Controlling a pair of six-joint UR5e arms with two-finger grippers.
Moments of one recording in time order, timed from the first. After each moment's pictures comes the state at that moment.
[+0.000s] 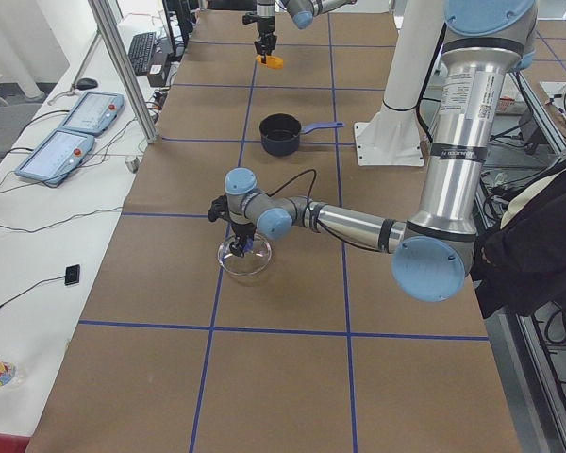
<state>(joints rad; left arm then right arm) -1.00 -1.70 -1.56 -2.02 -2.17 -0.38 0.96 -1.28 1.83 -1.36 2.29 1.49</state>
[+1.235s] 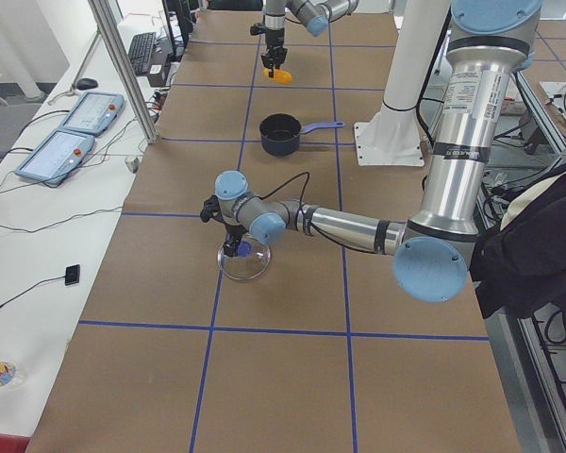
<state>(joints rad) -1.09 -1.72 -1.56 -2.04 -2.31 -0.39 0.75 -1.09 1.92 -1.54 2.13 1.75</state>
